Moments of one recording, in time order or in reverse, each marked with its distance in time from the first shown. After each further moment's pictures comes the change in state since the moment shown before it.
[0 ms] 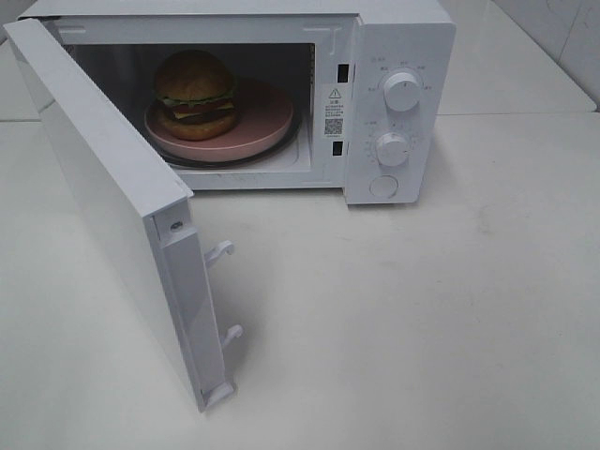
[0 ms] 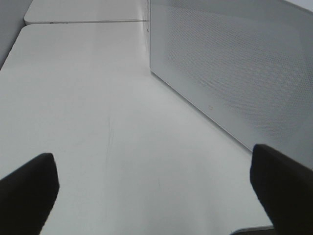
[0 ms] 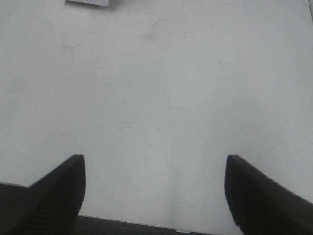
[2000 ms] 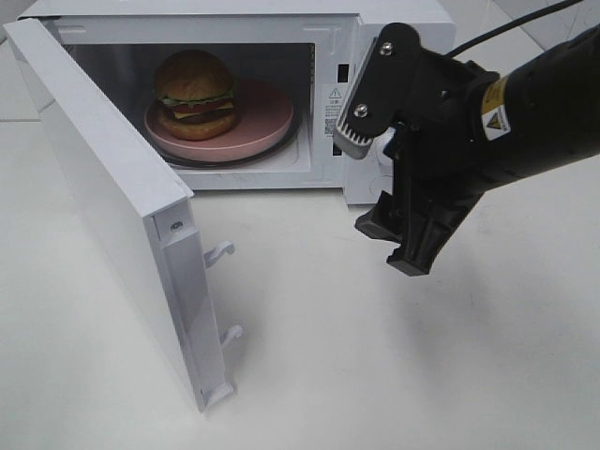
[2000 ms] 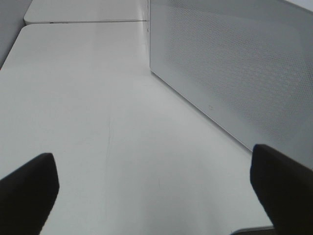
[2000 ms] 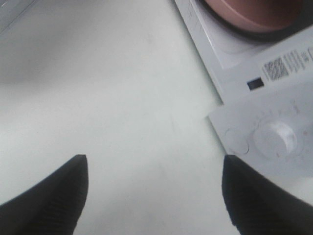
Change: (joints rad) left arm 0.000 0.000 0.000 0.000 0.000 0.000; right arm 0.480 1.115 -0.314 -0.086 -0.685 -0.454
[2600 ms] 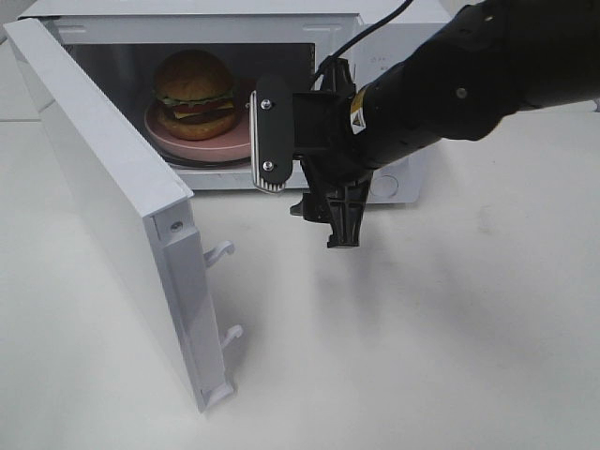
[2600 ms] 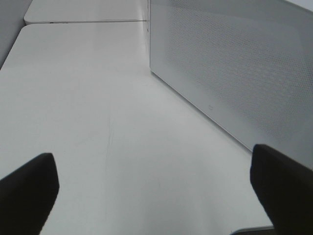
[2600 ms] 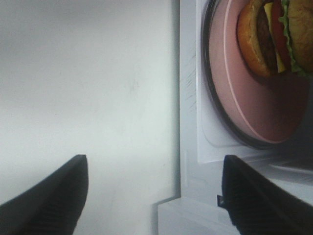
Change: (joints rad) left arm 0.000 0.000 0.000 0.000 0.000 0.000; right arm 0.000 0.343 -0.211 0.000 -0.172 -0.441
